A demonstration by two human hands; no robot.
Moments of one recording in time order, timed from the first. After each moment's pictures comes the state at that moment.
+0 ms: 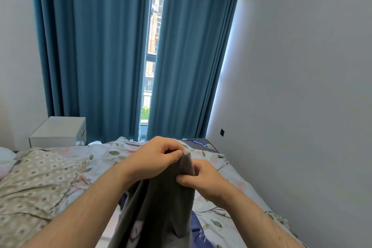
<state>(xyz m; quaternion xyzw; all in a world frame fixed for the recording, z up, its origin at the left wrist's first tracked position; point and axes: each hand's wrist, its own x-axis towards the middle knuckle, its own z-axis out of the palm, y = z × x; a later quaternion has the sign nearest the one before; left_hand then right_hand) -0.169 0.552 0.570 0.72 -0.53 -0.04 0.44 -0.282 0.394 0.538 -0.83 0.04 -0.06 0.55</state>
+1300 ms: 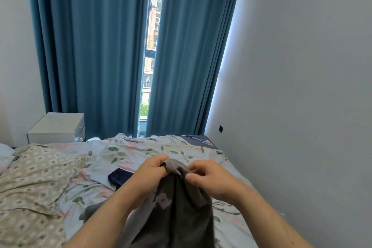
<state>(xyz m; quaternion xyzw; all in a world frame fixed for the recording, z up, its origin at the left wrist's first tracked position) -0.178 0.547 0.500 0.67 -0.31 -0.23 0.63 -0.296 0.384 0.543 -0.93 0.10 -0.03 0.36</state>
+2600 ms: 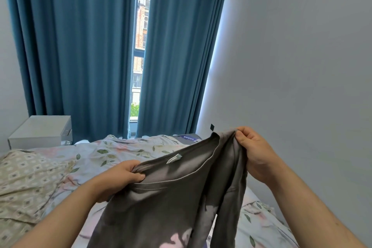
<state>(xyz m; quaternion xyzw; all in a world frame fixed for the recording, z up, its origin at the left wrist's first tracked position) -0.115 0.573 0.474 0.70 -0.33 -0.33 0.54 -0.335 0.305 0.590 -0.69 0.16 -0.27 0.65</state>
